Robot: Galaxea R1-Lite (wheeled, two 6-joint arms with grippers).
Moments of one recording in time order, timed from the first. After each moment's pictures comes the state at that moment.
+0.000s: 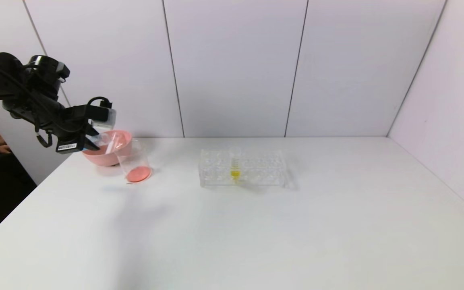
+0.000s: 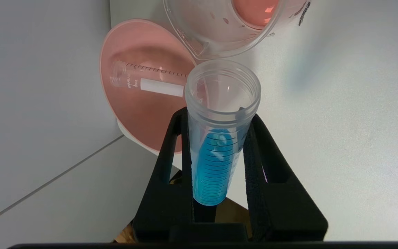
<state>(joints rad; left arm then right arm) 0.14 2.08 -1.98 0.81 -0.18 1.50 0.00 0.00 0.00 0.01 0.00 0.00</state>
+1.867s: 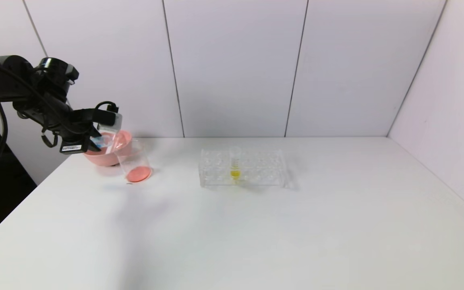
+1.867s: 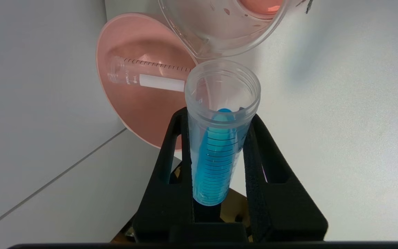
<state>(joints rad) 0.11 2.10 -1.99 0.80 -0.10 1.51 0.00 0.00 0.00 0.01 0.00 0.00</state>
